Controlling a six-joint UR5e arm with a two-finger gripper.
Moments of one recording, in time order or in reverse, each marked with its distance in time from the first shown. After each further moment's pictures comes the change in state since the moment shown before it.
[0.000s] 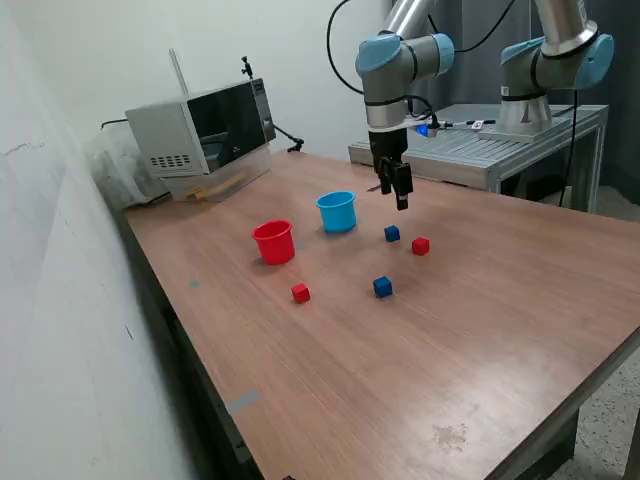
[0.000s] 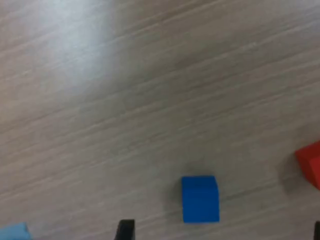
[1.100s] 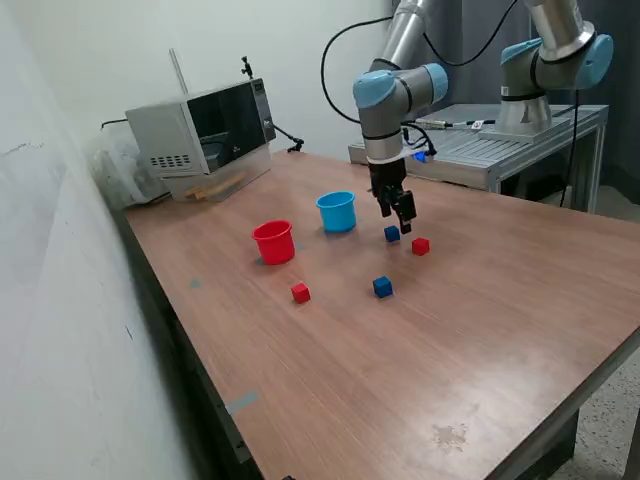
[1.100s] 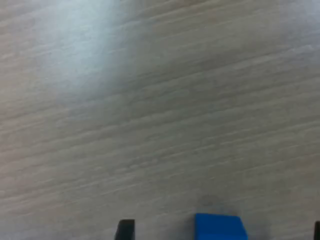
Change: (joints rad) arm -0.011 0.110 -0.017 -0.030 0.000 -0.115
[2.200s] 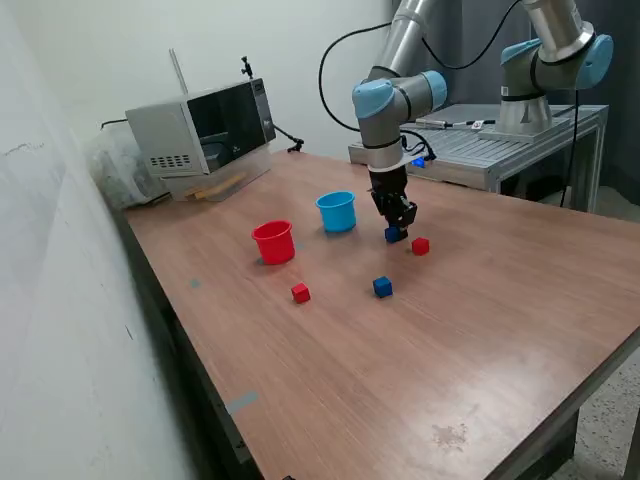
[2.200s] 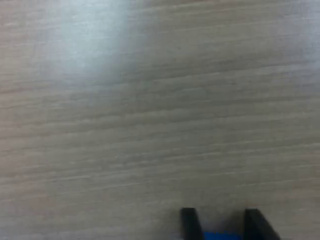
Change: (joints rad) arm 0.004 0.032 -0.014 0.000 0.010 -0.134
